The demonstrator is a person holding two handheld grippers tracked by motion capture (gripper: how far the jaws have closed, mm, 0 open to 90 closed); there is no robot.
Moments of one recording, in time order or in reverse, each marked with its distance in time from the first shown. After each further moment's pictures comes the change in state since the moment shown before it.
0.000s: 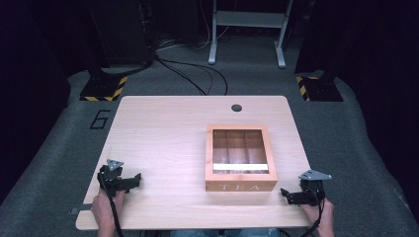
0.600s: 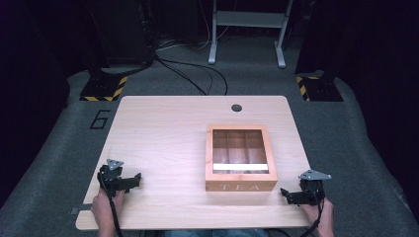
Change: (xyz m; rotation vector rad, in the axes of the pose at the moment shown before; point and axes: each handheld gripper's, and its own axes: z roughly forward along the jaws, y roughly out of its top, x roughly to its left) left arm 0.001 0.001 0.000 0.006 0.000 0.002; right arm 0.001 0.001 0.000 0.007 -0.010 0.005
